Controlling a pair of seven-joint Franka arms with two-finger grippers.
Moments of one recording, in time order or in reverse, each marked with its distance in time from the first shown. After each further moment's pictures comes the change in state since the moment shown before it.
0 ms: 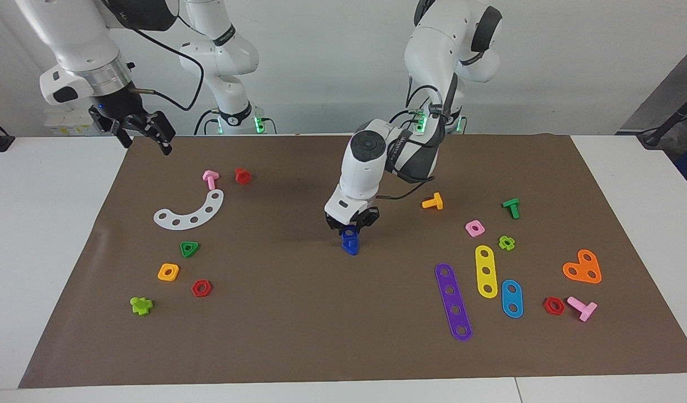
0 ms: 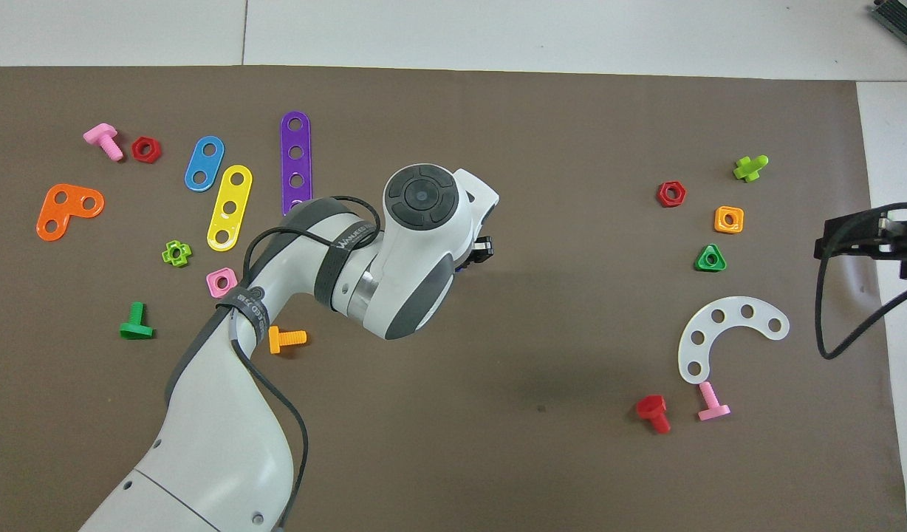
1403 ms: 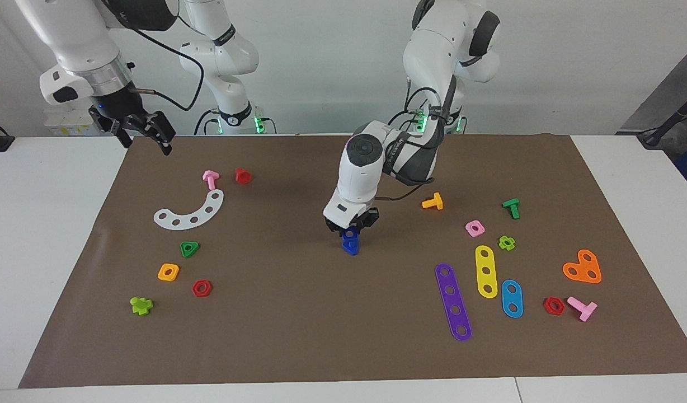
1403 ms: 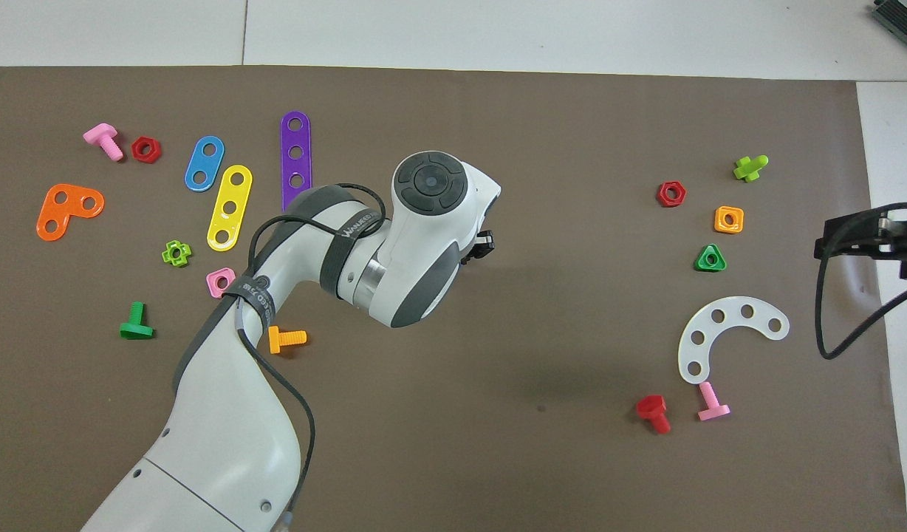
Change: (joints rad) left arm -0.001 0.048 0.005 0.090 0.013 -0.081 -0.039; right arm 0.000 0.000 0.000 0.000 0.000 0.000 0.000
